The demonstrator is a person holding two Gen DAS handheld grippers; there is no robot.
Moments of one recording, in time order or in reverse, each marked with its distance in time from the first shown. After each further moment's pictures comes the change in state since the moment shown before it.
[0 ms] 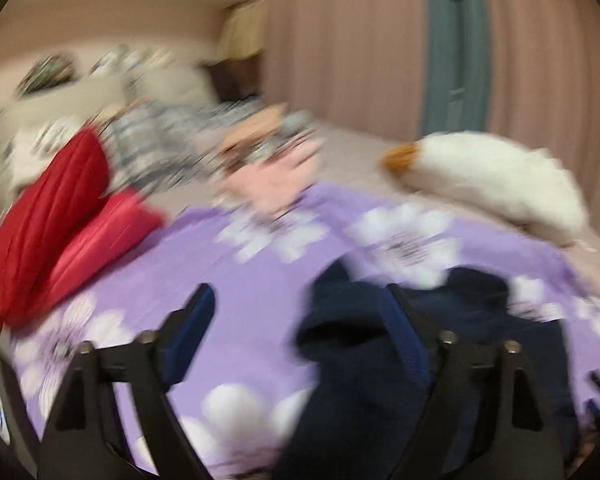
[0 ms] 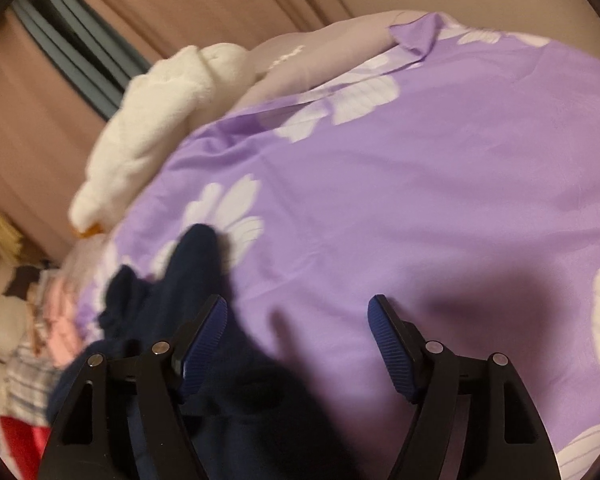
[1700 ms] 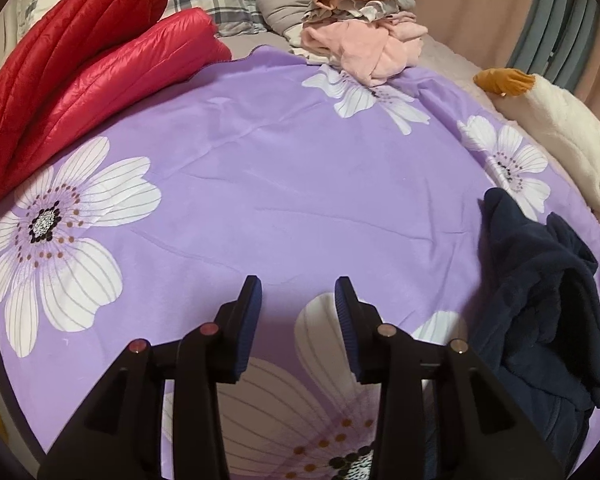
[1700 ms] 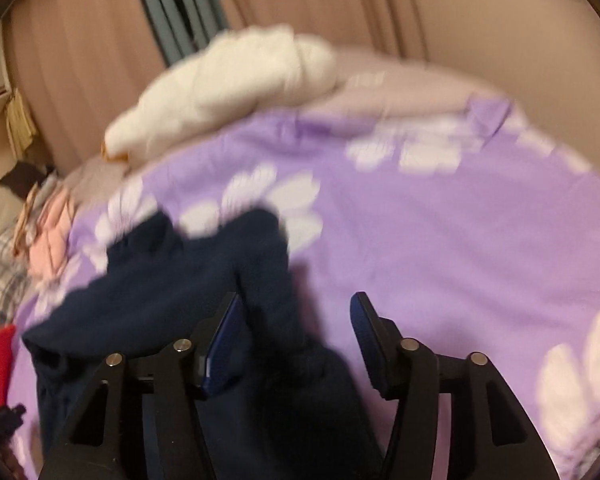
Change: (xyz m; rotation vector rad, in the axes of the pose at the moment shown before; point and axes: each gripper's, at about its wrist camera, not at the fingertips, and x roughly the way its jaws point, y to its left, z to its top) left arm 0.090 0.092 -0.061 -0.203 0.395 0.057; right arm -0.045 0.079 0.004 -0.394 -0.074 -0.149
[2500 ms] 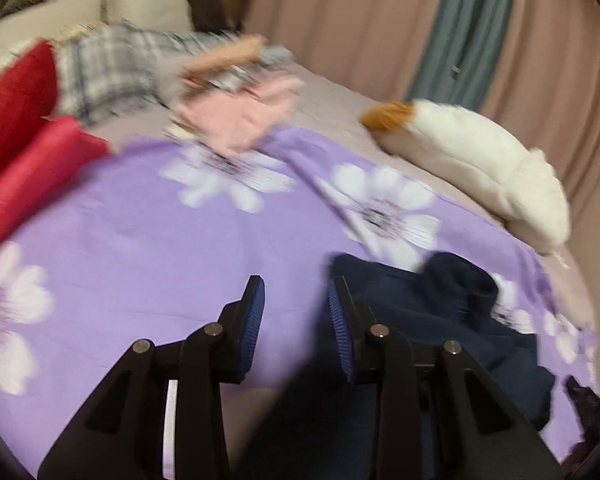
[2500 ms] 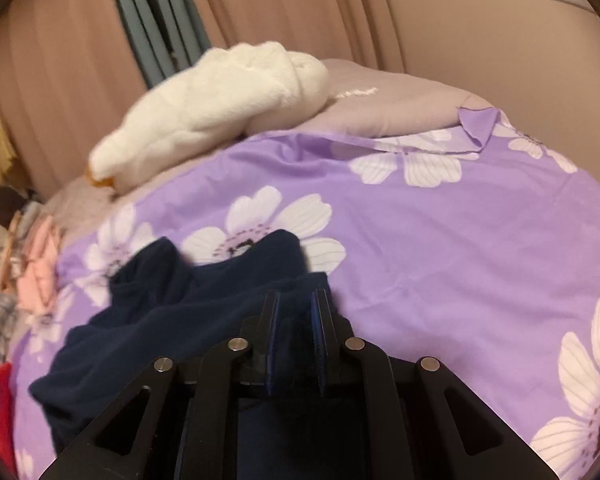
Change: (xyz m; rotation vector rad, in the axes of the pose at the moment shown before) left arm -0.036 -0.129 0.033 0.142 -0.169 -0.276; right arm 0.045 0.039 0.009 0.102 0.058 -0.021
